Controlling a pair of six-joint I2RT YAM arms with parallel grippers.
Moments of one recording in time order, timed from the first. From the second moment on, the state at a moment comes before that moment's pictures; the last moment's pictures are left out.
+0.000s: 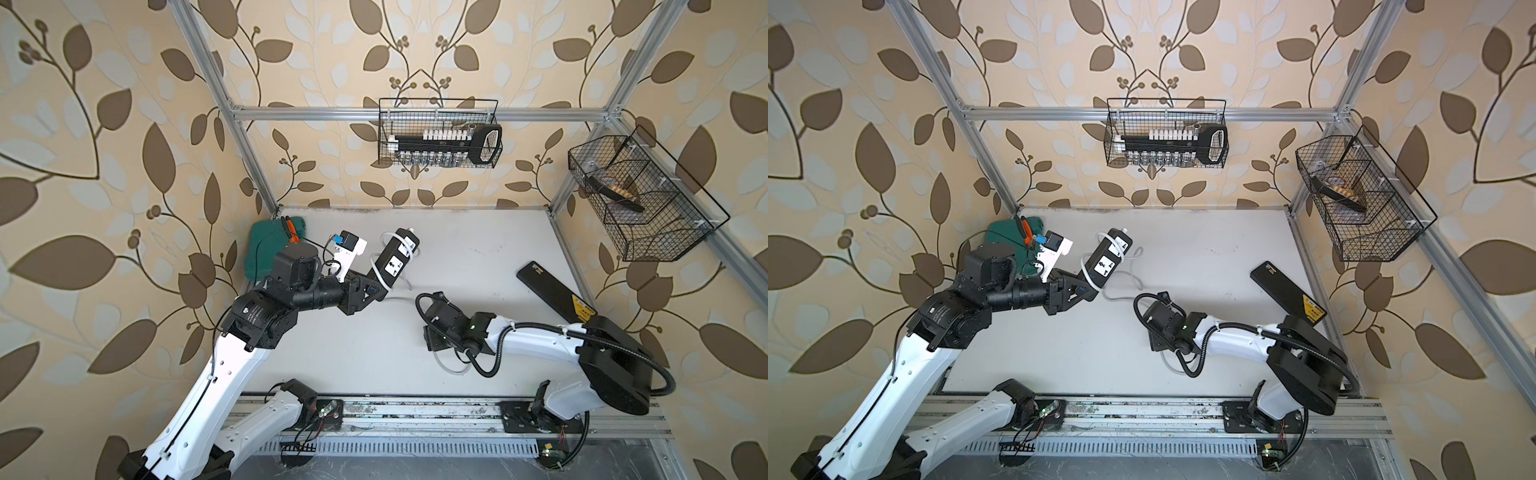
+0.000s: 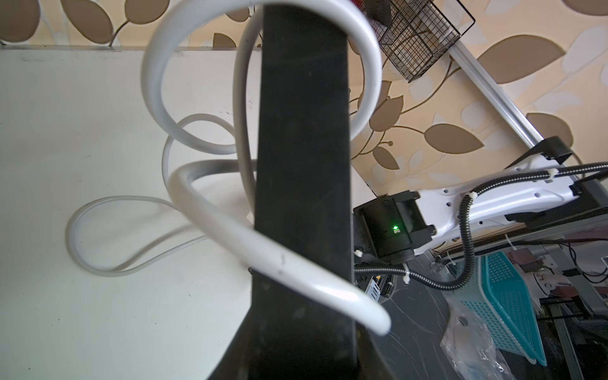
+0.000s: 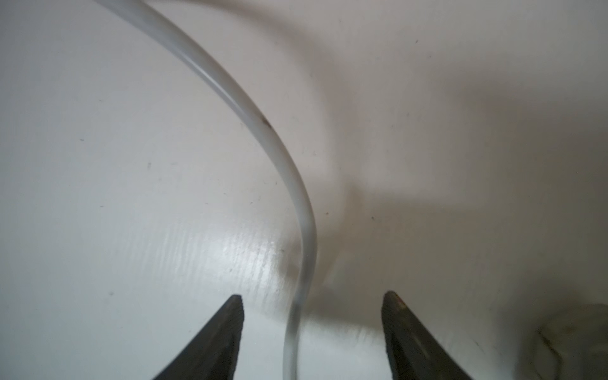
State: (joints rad) left arm -0.44 0.89 1.22 -0.83 0.61 -0.29; right arm 0.95 1.54 0.77 -0.37 0.23 0.72
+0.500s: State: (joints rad) left arm -0.44 0.83 1.21 -0.87 0.55 -0.30; right arm 0.59 1.62 0.96 -0.35 0.24 0.49
